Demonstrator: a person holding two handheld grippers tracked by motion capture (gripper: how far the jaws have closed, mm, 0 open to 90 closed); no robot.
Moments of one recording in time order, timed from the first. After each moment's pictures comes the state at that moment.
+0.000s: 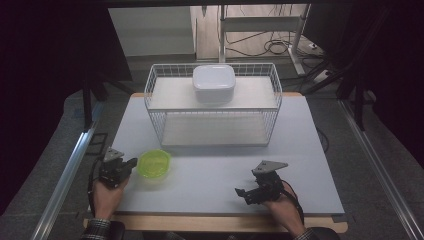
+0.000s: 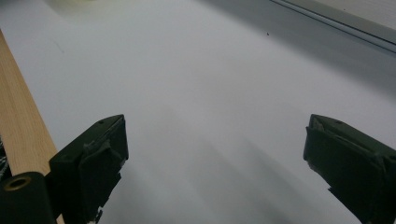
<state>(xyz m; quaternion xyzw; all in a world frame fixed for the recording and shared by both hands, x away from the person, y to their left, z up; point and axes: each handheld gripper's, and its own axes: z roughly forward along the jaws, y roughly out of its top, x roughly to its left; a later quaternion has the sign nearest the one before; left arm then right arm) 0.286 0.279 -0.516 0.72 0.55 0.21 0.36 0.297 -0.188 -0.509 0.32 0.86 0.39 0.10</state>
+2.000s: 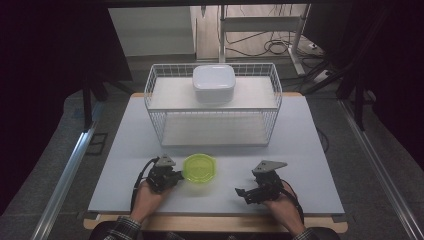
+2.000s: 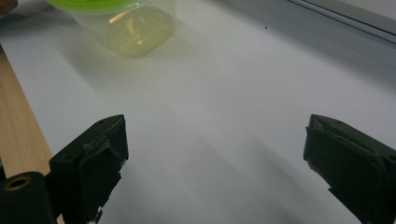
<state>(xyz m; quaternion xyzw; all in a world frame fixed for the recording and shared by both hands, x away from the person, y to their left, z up) 0.300 0.157 -0.535 0.83 0.39 0.09 0.38 0.300 -0.188 -0.513 0.32 0.86 0.39 0.09</state>
